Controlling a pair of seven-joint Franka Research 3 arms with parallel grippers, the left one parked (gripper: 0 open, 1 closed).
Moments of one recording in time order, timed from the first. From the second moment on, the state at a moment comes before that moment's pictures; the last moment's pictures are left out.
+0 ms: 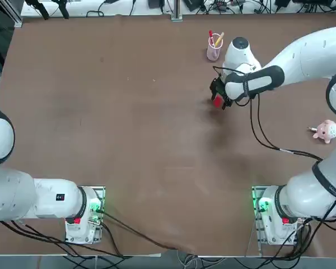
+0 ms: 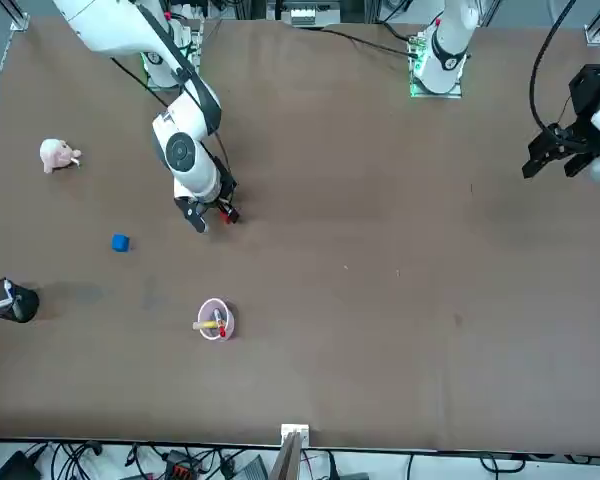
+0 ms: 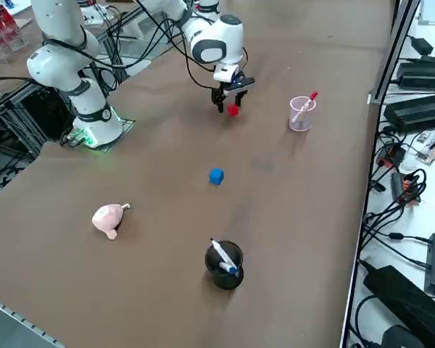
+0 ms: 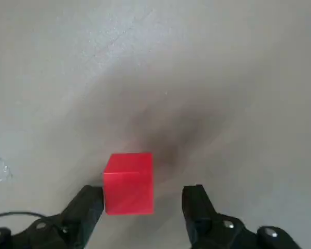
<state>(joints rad) -0.07 0.45 0.56 -2.21 -0.25 2.51 1.38</state>
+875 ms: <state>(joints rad) -0.07 0.46 0.55 -2.19 -0.25 2.52 1.44</state>
